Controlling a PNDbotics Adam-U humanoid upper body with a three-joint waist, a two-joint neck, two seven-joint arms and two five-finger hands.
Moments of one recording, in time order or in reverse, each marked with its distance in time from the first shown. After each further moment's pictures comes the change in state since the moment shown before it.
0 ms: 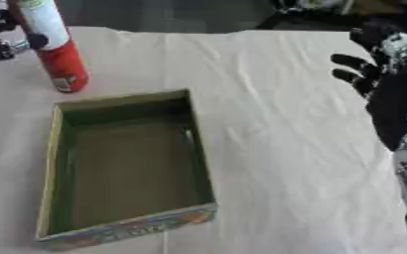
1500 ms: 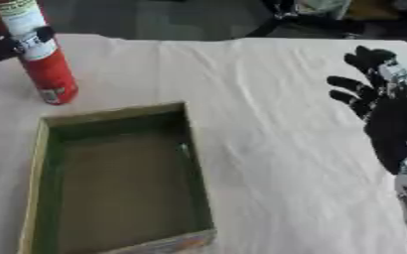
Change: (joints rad) left arm -0.096 -0.036 0.045 0.053 -0.004 -0.006 0.152; right arm -0.043 0.014 0.010 0.000 0.016 0.005 0.022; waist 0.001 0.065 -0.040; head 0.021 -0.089
